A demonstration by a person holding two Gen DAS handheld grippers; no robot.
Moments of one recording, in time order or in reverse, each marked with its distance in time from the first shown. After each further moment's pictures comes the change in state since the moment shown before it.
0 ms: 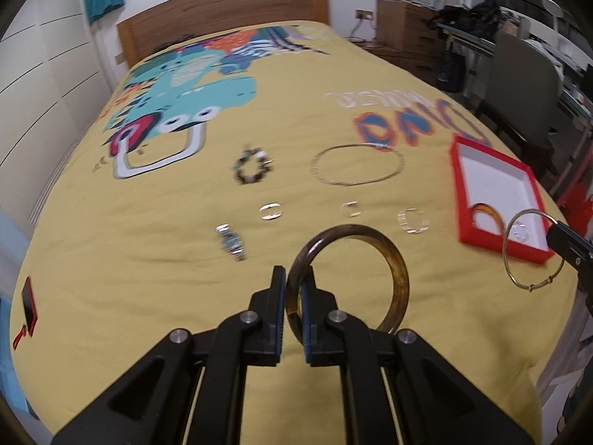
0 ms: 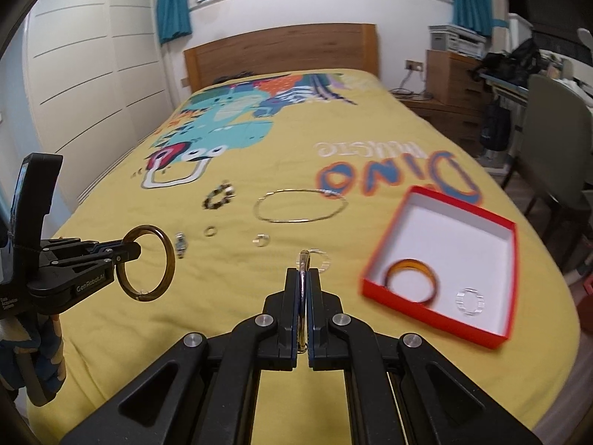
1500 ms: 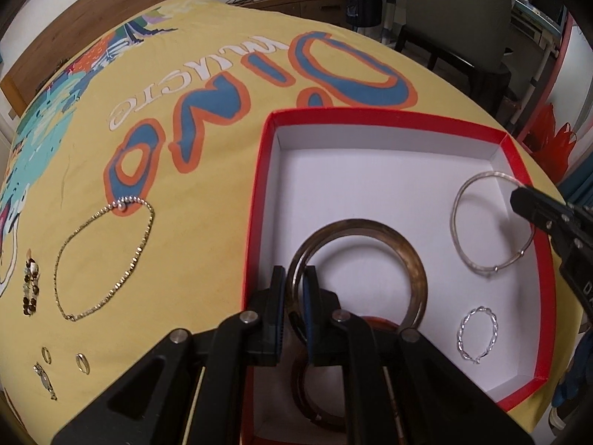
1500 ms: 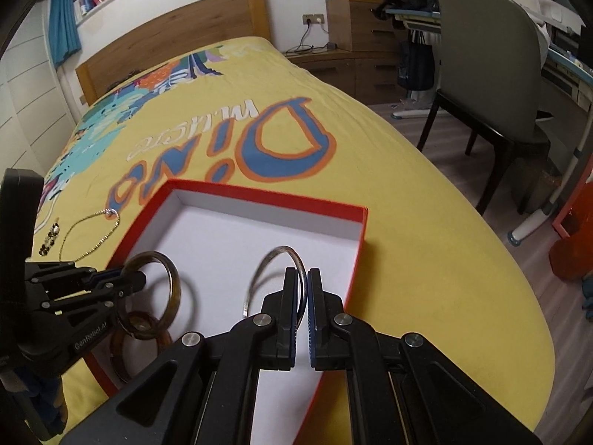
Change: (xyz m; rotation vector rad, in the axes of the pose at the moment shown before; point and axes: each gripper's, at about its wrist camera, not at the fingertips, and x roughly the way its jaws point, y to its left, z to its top) left arm 0.179 -0.256 0.096 0.269 0.163 -0.159; right arm 0.120 -0.258 0.018 0.217 0.125 -0.200
